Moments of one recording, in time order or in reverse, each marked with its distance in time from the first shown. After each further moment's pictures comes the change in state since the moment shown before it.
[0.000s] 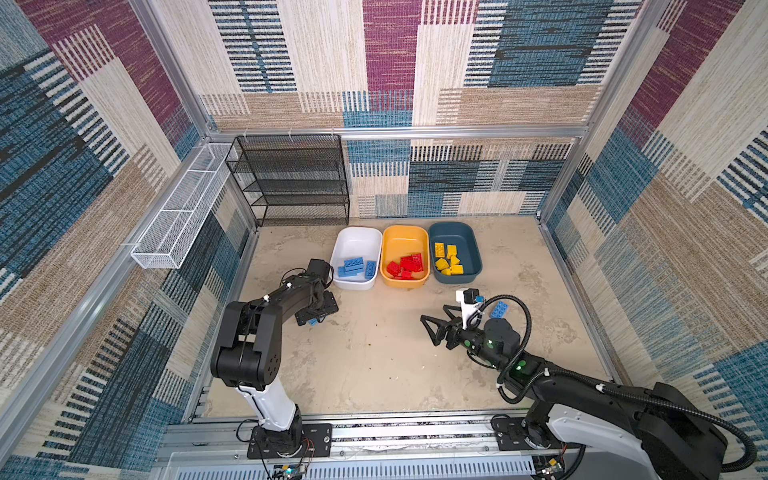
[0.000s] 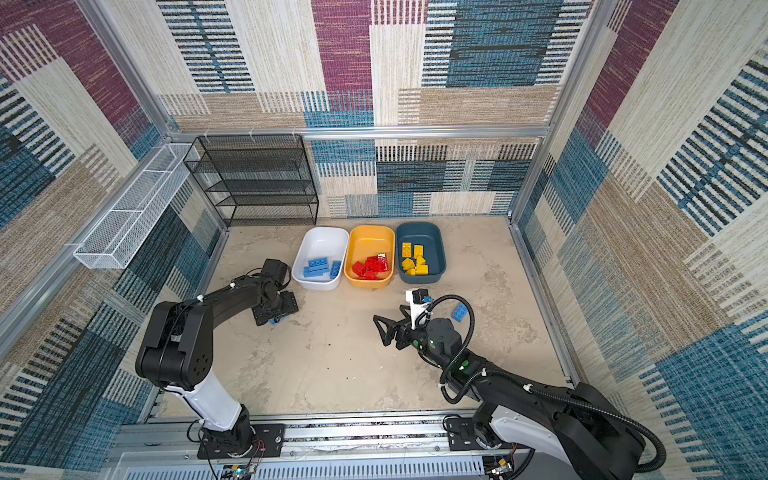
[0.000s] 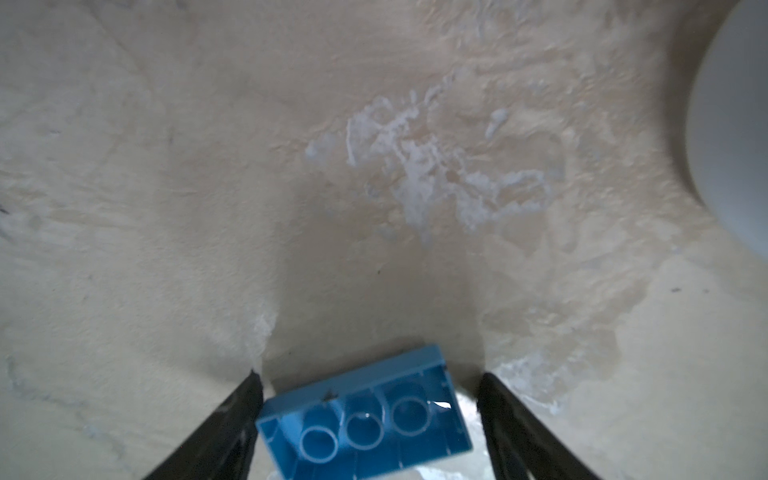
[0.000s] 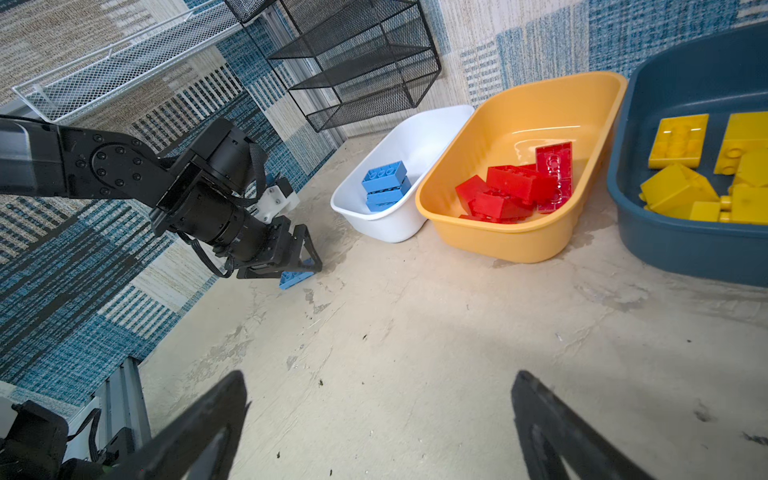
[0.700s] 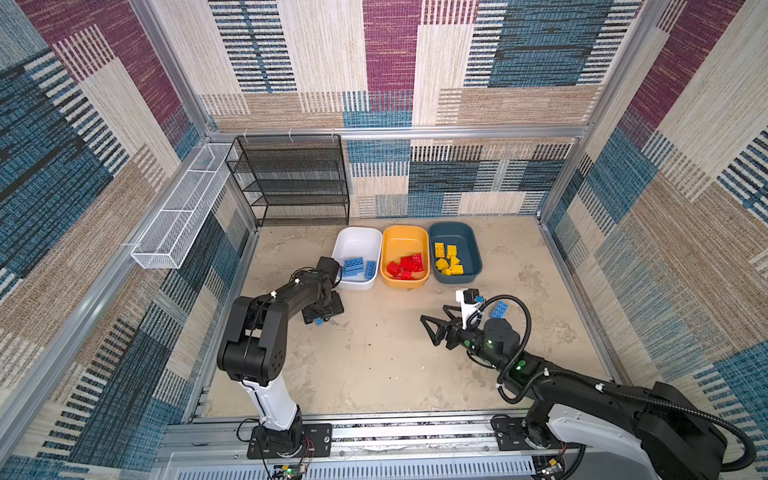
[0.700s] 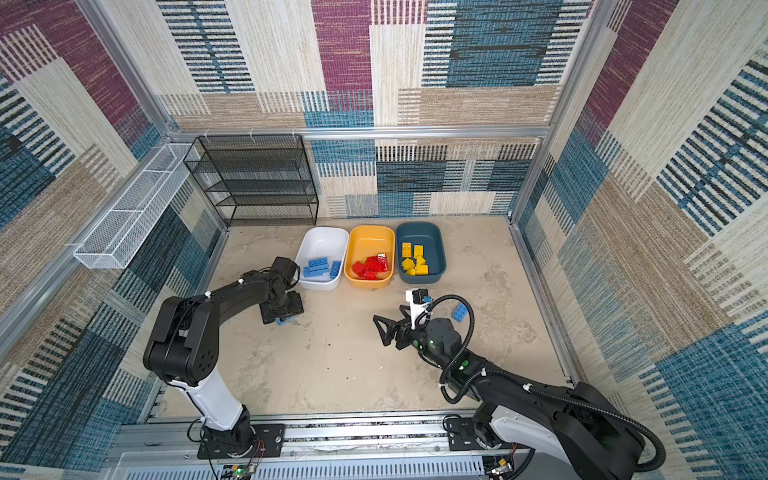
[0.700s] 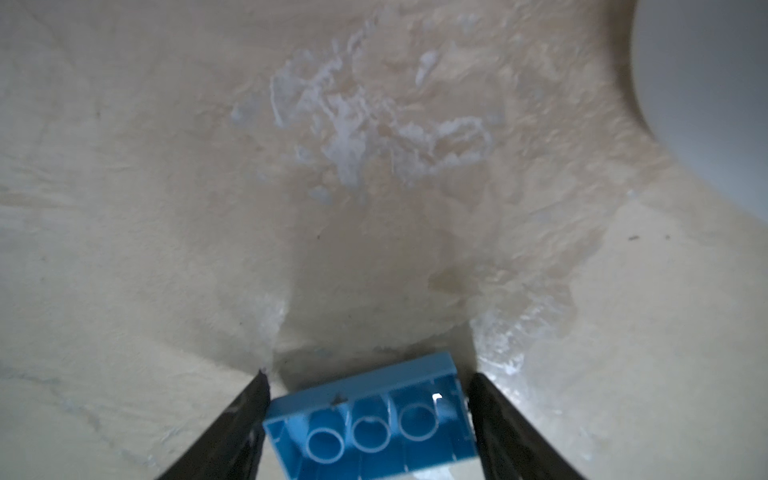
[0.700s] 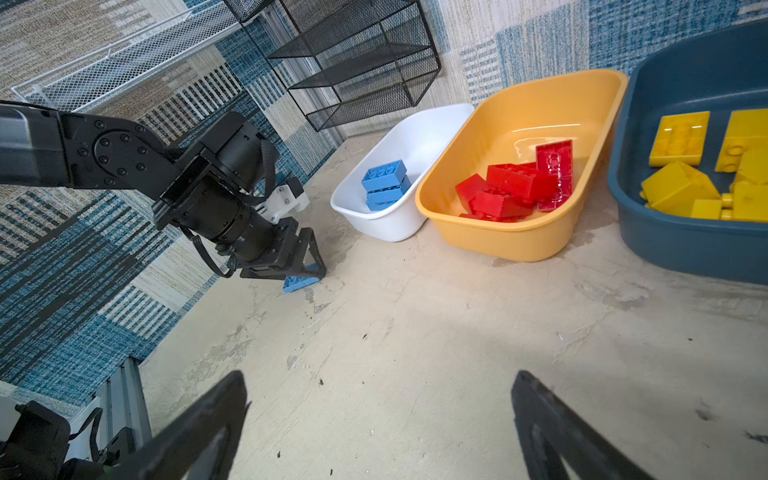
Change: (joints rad) left arm -0.059 0.037 0.078 -0.095 0.001 0.001; right arm 0.000 0.003 0.000 0.001 -0.001 0.003
